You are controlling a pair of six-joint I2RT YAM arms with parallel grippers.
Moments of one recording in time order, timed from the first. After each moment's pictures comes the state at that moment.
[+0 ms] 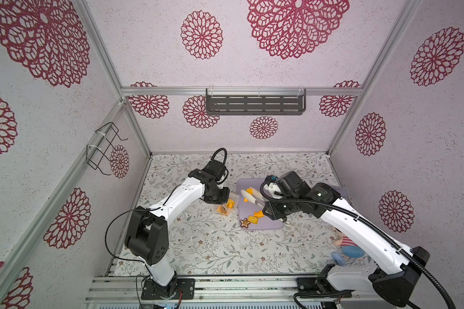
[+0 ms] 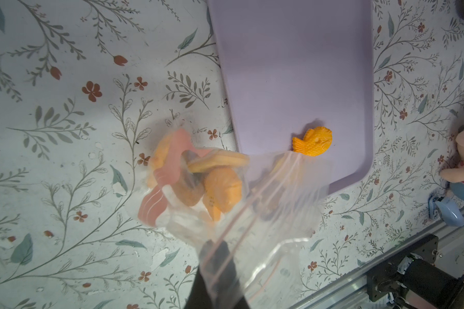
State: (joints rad) left arm -0.50 1.71 1.42 -0.94 0.18 -0.34; right arm 0.75 1.29 1.35 -1.06 -0.16 0.32
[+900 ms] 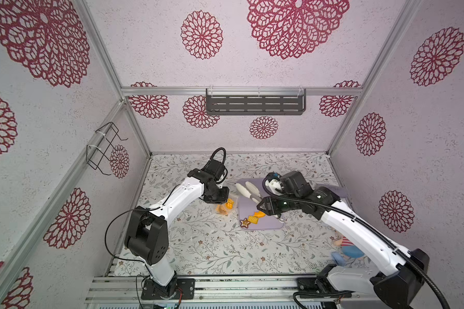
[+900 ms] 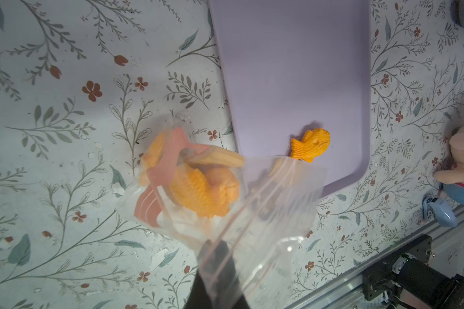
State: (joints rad) left arm -0.50 1.71 1.42 -0.93 0.19 -0.35; right arm 0.63 1.21 1.20 -0.86 -0.28 0.37
